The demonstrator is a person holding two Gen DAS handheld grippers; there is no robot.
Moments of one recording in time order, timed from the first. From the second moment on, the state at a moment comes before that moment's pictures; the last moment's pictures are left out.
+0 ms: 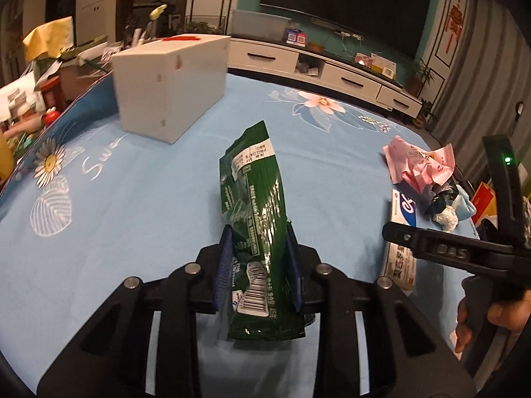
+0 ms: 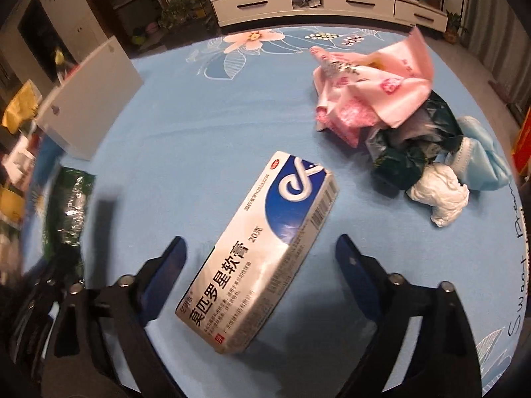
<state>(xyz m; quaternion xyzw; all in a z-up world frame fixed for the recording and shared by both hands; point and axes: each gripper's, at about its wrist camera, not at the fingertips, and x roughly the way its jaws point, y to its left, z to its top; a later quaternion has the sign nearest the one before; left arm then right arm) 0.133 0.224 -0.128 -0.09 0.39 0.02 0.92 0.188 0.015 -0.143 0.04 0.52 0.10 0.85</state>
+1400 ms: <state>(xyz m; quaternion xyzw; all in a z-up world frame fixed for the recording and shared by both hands) 0.065 0.066 -0.092 -0.02 0.39 -0.12 0.91 0.039 -0.142 -0.087 0.05 0.43 0.10 0.89</state>
